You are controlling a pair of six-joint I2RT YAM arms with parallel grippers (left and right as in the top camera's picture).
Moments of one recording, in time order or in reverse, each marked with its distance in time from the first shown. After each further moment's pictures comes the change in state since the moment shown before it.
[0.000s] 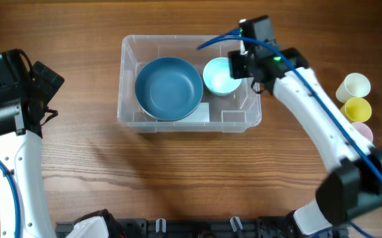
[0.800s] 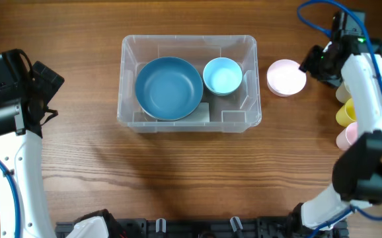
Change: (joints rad) left arm 0.000 0.000 0.000 0.000 0.000 0.000; right arm -0.493 0.150 0.047 -0.185 -0.143 0.224
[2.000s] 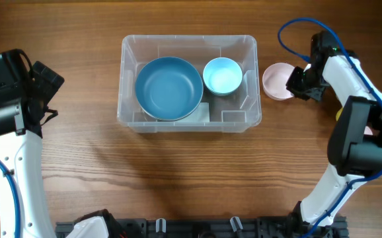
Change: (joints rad) left arm 0.000 0.000 0.000 0.000 0.000 0.000; right arm 0.000 0.169 -0.108 0.095 -0.059 -0.035
